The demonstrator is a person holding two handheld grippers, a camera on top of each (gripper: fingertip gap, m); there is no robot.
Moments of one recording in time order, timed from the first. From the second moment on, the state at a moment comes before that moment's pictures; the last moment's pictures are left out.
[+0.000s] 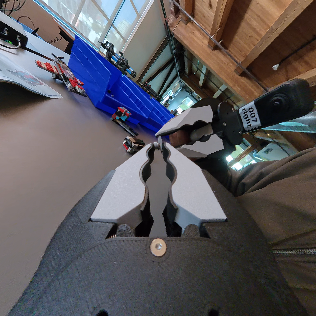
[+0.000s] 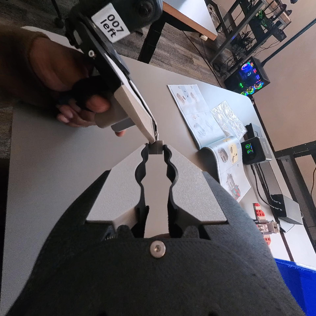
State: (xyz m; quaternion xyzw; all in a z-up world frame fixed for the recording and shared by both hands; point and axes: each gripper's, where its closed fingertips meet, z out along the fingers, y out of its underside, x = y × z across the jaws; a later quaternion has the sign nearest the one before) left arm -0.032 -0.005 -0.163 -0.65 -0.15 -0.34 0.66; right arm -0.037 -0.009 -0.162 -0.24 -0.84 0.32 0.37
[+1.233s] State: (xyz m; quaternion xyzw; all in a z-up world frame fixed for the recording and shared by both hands) left arm -0.051 -0.023 -0.119 -0.40 -0.21 -0.57 0.68; right arm -0.048 -0.025 -0.108 -0.18 -0.71 0.54 0.42
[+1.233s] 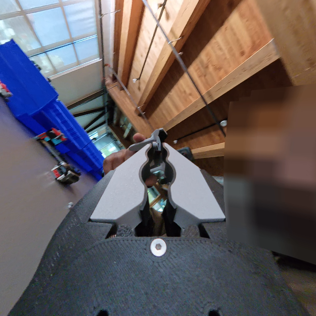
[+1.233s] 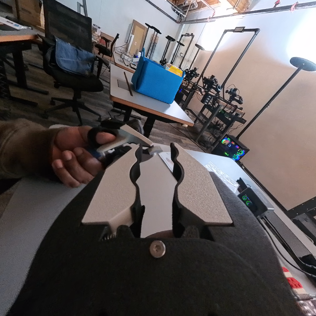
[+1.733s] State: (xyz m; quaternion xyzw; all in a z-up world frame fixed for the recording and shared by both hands) left arm -0.029 -0.008 -0.127 -0.48 -0.18 -0.55 0.67; right arm -0.032 -0.014 -0.129 -0.11 -0.74 0.48 0.45
